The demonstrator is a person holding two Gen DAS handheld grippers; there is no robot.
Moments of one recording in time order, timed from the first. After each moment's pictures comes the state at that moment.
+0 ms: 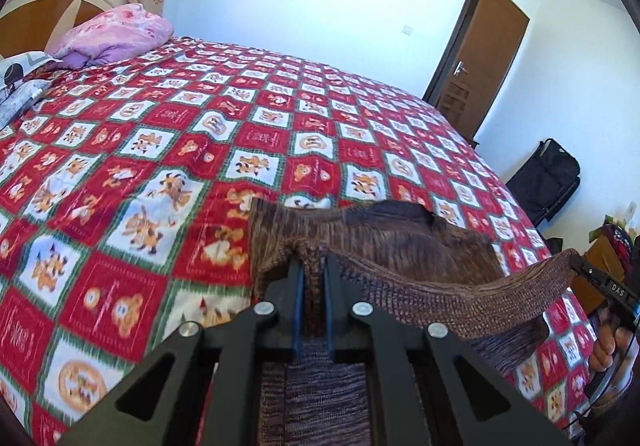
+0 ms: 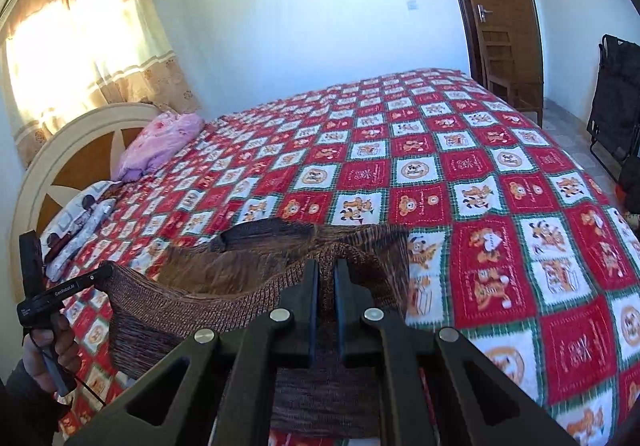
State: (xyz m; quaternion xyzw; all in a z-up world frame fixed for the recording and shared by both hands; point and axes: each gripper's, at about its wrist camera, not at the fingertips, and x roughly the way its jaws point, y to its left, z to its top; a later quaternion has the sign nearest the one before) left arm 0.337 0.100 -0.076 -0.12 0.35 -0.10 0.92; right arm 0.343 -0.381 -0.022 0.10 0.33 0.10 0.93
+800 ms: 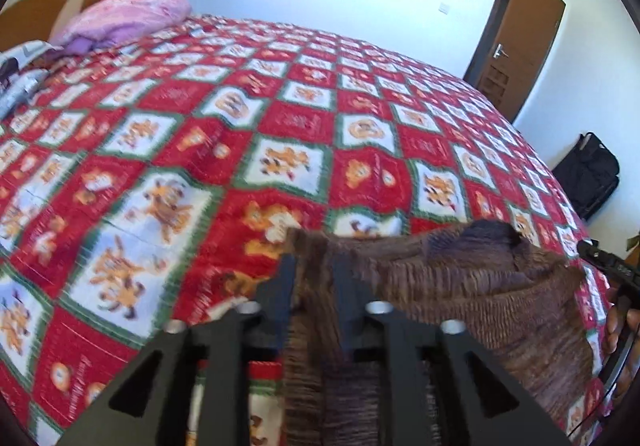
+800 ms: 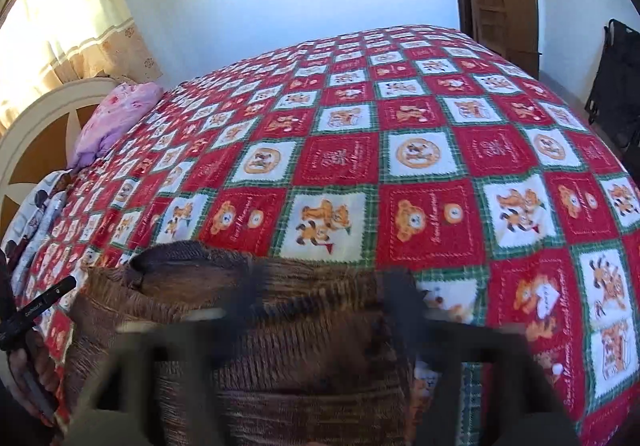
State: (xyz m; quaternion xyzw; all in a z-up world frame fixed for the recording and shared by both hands) left arm 0.424 0.105 -0.121 -0.10 0.39 -0.04 0.92; right arm 0.492 -0.378 -0.092 0.10 0.40 0.08 0.91
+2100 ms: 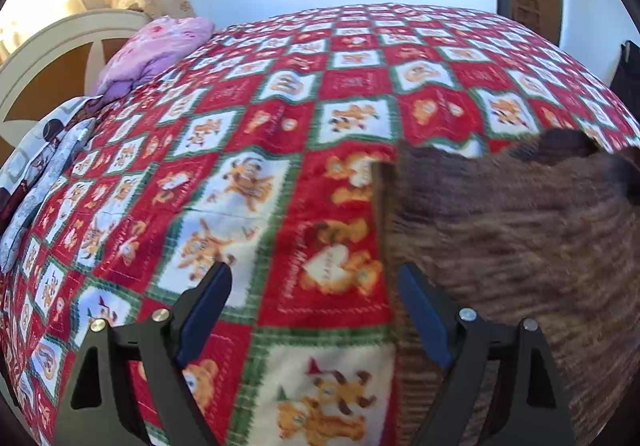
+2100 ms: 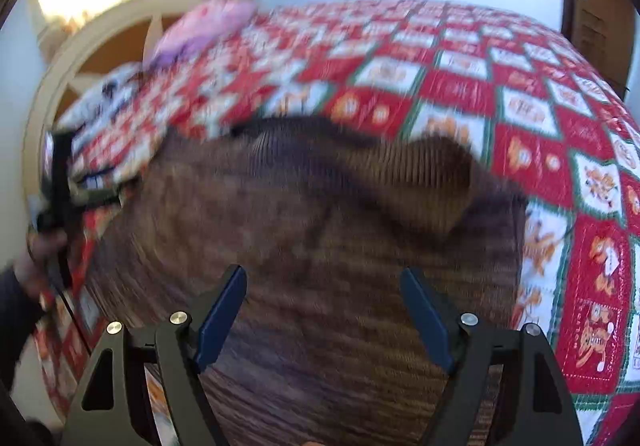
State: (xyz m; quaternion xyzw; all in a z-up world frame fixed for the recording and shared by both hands) left arm 0.406 0.097 -0.150 0.07 0.43 0.06 0.90; right arm 0.433 -0.318 -0.120 -0.02 0.47 0.22 0.85
